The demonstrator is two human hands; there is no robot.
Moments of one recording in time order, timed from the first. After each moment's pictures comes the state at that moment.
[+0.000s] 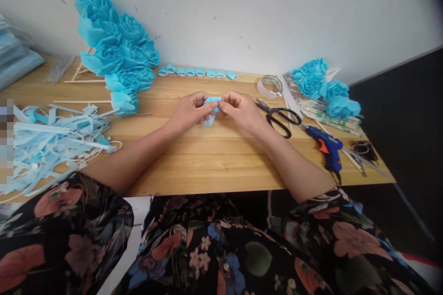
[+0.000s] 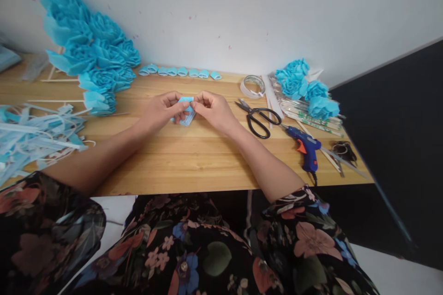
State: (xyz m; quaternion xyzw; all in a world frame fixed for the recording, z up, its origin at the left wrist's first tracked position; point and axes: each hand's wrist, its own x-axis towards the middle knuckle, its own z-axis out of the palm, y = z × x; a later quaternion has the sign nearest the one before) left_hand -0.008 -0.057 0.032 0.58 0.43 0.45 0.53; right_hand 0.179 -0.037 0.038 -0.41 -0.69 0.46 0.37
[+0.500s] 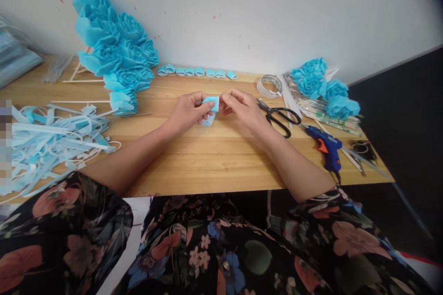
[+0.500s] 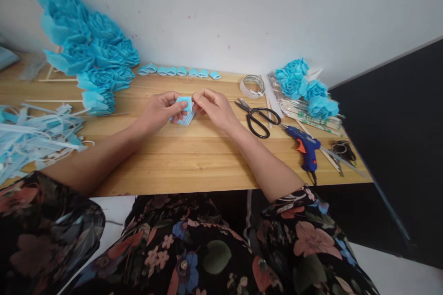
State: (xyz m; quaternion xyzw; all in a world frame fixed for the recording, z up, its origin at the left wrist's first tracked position) left_hand -0.009 -0.058 0.039 0.58 0.46 0.44 0.52; right_hand 0.182 -0.040 0.046 -0.41 -0.66 0.50 0.39
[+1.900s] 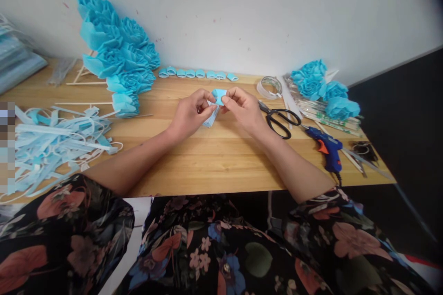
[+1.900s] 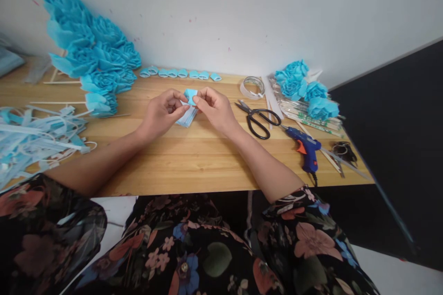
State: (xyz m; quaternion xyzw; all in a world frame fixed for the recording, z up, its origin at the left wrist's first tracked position) left_hand -0.004 -0.063 0.033 0.65 0.45 0.49 0.36; right_hand 0.177 -0.042 0.044 -0.39 -0.67 0.45 0.44
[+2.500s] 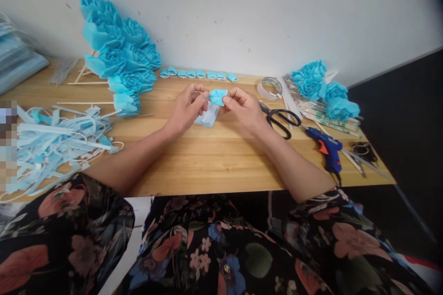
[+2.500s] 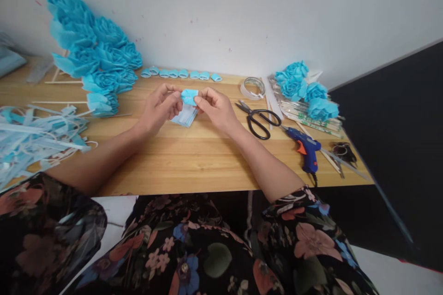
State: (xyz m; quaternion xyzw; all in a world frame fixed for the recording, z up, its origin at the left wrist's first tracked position) left_hand -0.009 -0.057 0.035 0.57 0.45 0.52 0.45; right_hand 0.181 -0.036 0.039 -0.36 -0.68 0.46 0.44
